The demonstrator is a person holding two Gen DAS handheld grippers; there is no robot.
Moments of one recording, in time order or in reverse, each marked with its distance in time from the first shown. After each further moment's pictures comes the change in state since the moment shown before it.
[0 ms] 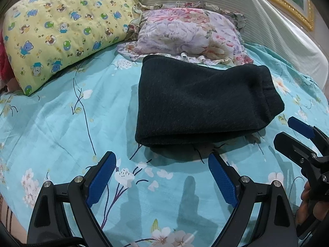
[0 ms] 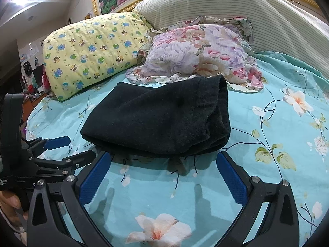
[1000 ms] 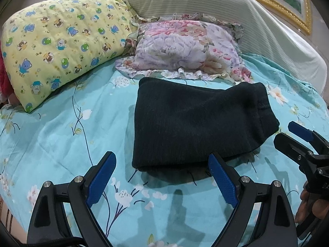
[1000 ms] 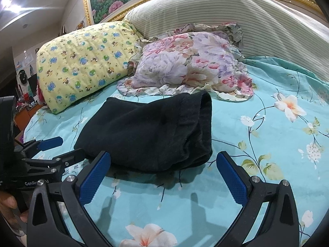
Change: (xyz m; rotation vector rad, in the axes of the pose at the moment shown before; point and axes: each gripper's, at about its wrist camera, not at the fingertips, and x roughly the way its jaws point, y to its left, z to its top) left arm -0.007 -0.007 0.027 0.013 -0.055 -0.001; right arm -0.007 -0.019 0.020 0.033 -0.036 -0.026
